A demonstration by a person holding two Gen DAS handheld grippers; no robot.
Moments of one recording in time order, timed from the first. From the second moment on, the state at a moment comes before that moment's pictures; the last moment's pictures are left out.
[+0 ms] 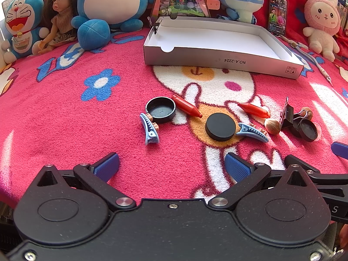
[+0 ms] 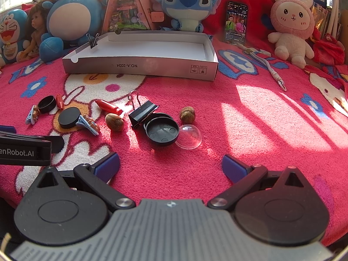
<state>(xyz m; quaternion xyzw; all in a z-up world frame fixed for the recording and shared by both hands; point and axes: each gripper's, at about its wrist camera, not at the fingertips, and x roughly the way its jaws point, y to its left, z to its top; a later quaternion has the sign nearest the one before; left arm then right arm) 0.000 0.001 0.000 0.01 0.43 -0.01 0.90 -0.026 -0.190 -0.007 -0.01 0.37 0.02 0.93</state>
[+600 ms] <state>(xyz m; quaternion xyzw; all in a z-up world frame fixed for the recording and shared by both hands) -0.010 0.001 0.002 0.01 0.41 0.00 0.91 -0.034 -0.192 -0.012 -0.01 0.35 0.01 0.94</state>
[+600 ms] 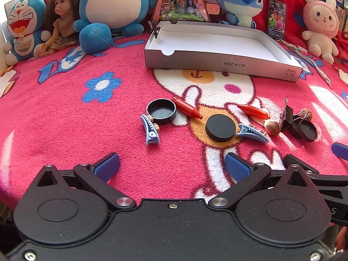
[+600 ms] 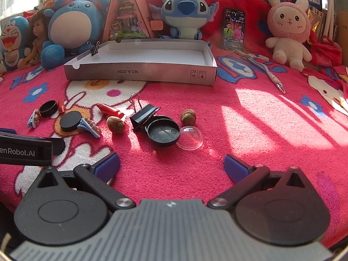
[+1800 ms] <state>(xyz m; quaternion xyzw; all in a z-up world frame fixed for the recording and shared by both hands) -0.009 0.037 0.008 -0.04 0.34 -0.01 0.94 -0.037 -0.190 0.004 -0.01 0.29 0.02 0.96</state>
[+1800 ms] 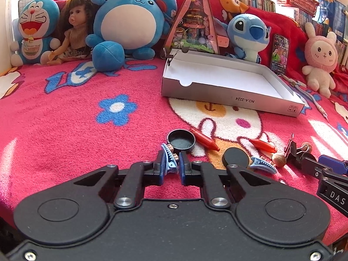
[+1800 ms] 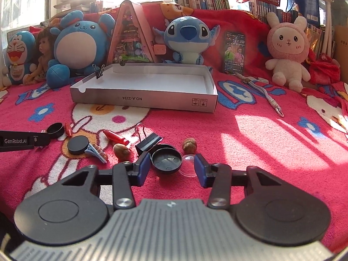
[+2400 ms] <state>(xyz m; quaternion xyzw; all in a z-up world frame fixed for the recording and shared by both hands) 0.008 0.040 0.044 -0.06 0.32 -0.08 0.94 -0.024 -0.203 0.030 0.02 0.28 0.03 0.96</state>
